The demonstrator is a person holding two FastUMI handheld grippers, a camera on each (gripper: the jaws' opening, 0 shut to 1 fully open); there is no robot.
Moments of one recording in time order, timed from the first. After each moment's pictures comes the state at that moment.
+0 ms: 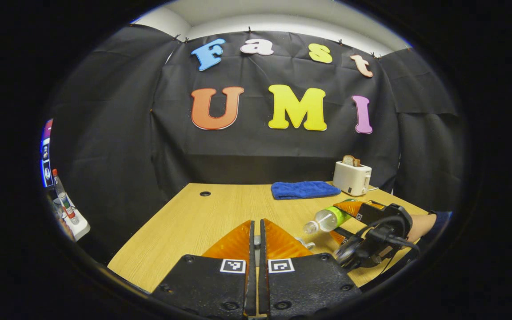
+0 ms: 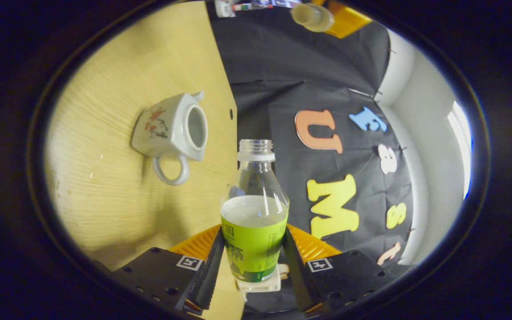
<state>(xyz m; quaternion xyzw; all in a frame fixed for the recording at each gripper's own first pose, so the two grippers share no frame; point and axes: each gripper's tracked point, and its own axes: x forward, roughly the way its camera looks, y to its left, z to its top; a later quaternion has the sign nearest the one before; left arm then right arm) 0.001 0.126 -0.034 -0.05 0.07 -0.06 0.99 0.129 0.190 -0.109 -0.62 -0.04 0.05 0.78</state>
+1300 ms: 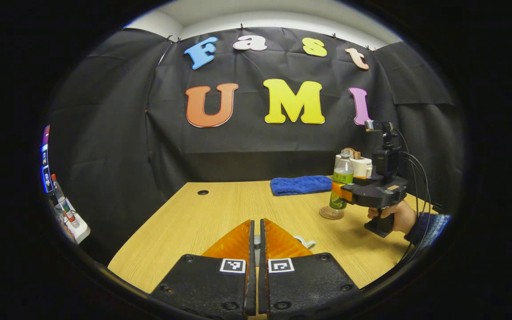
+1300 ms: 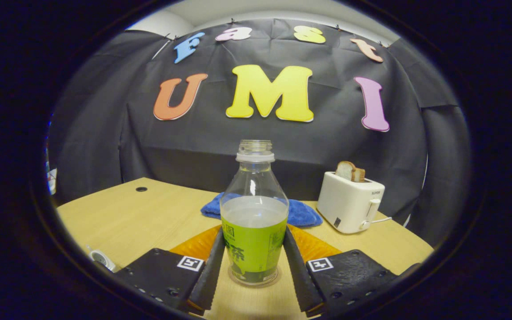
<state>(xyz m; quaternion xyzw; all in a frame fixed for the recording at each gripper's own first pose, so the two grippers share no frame) 0.013 0.110 -0.047 -0.02 0.09 -0.06 0.99 0.247 0.100 -0.080 -0.02 0.08 -0.02 1.00</state>
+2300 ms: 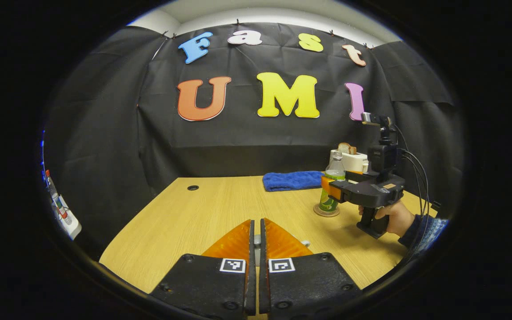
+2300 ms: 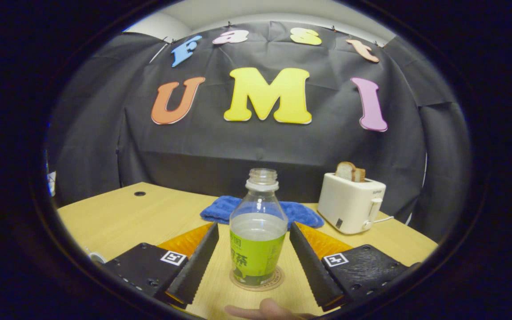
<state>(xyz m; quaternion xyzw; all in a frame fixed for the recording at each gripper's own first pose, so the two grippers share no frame) 0.032 0.083 -0.062 -0.03 0.09 -0.09 0.99 0.234 0.097 -0.065 -0.01 0.04 -0.01 1.00</state>
